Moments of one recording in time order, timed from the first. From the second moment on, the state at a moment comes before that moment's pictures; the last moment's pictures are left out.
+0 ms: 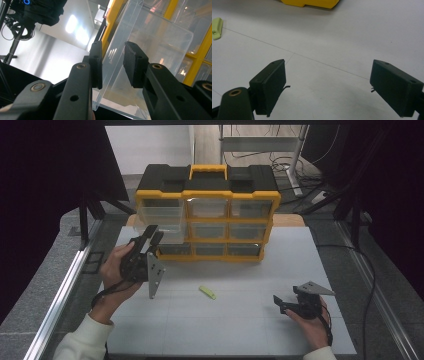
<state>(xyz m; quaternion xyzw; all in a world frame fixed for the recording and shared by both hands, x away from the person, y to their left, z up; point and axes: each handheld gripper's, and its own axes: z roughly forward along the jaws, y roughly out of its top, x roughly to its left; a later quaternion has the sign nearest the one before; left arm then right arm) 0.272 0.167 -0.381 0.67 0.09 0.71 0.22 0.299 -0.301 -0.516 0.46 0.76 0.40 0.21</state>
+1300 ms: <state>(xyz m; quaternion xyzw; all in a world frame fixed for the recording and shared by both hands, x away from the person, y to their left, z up) 0.246 0.170 -0.394 0.77 0.14 0.53 0.33 0.299 -0.300 -0.517 0.46 0.76 0.40 0.21</state>
